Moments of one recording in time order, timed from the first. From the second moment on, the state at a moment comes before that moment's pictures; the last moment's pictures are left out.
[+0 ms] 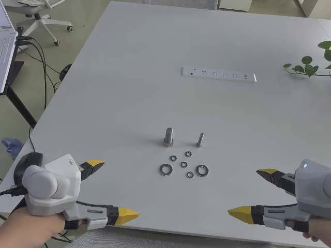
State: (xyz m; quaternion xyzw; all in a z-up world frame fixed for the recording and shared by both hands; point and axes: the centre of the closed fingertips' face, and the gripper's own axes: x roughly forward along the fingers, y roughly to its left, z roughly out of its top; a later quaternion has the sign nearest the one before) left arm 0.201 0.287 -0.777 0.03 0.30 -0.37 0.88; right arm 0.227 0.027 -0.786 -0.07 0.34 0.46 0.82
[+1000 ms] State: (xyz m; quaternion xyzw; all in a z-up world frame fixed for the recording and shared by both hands) left arm 0.194 0.275 -0.770 0.03 0.30 -0.38 0.87; right arm 0.231 0.026 -0.783 -0.11 0.35 0.45 0.81
